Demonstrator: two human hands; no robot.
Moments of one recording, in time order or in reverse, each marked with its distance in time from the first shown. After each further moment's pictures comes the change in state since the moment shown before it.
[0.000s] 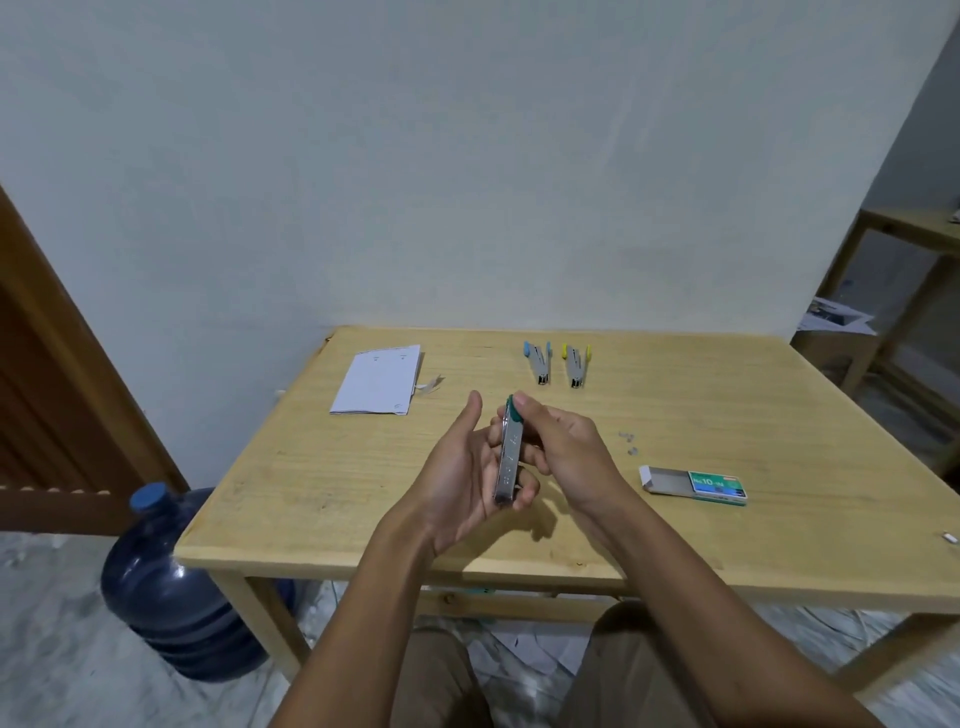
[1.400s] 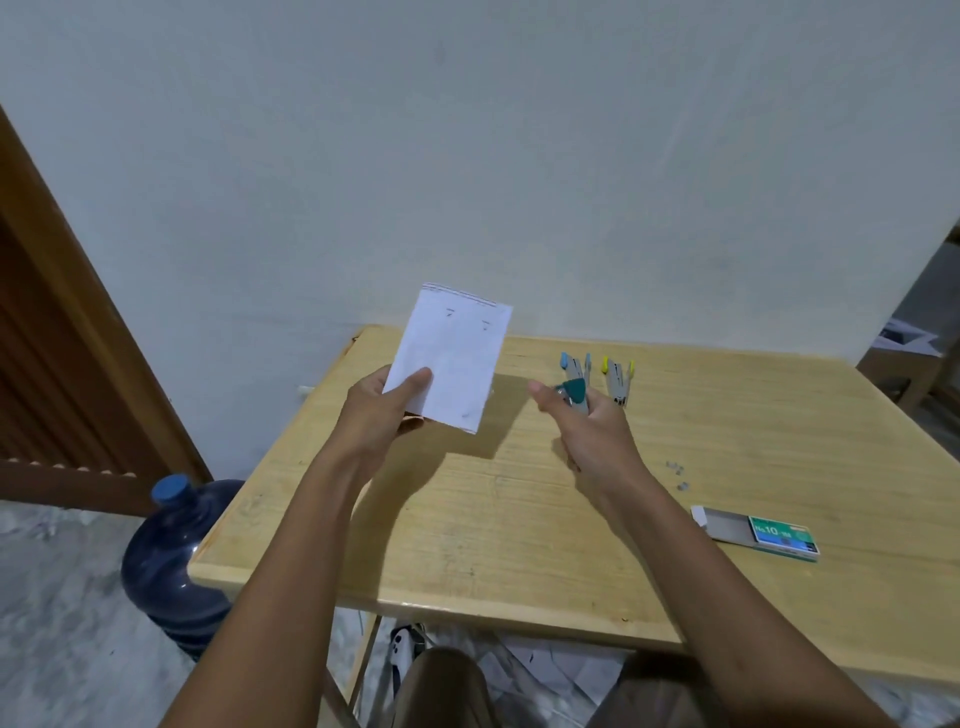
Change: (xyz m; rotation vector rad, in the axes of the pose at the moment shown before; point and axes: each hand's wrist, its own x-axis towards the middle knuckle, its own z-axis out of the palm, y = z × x) left_hand 0.009 0.079 -0.103 0.511 0.635 0.268; right_hand 0.069 0.005 0.006 -0.139 0.163 0.043
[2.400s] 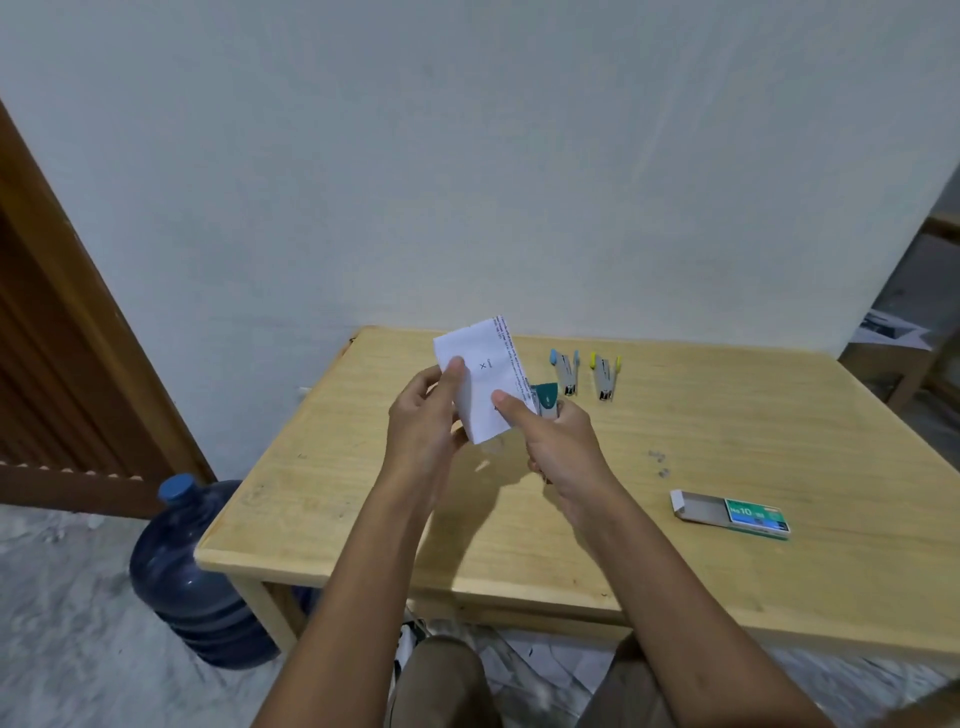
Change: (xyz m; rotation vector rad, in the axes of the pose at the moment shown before) left_hand -0.061 0.021 0.068 -0.412 0.054 -0.053; right_hand -0.032 -0.008 0.017 0.218 -0.055 0.033
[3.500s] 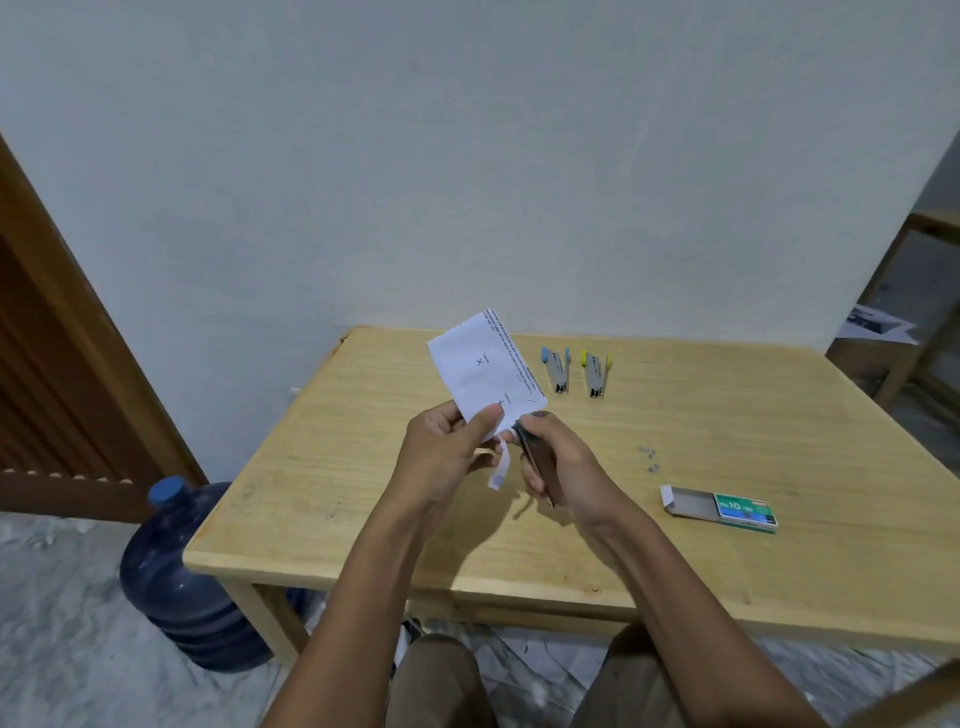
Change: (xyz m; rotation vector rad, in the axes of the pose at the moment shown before) left_hand -0.009 -0.024 -0.002 0.242 -0.202 0.056; right_hand -0.012 0.013 -0.026 -0.078 -0.274 -0.006
